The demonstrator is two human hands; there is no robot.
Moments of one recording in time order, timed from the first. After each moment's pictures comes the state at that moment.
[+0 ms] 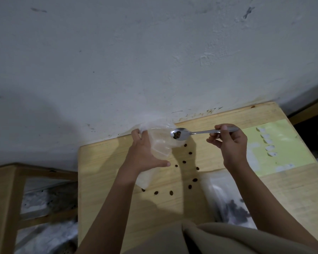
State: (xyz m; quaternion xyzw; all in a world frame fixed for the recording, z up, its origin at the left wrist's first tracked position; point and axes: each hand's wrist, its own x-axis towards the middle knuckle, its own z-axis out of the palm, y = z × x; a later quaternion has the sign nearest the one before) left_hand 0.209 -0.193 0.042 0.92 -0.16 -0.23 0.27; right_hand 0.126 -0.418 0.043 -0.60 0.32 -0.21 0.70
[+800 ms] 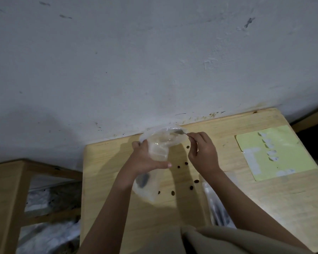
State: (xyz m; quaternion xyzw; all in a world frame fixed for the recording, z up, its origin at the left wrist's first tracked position) left_hand 0.196 -0.179 0.053 0.89 -0.06 -0.33 0.31; right_hand 0.135 -0.371 0.001 -0.90 0.07 -0.27 0.32
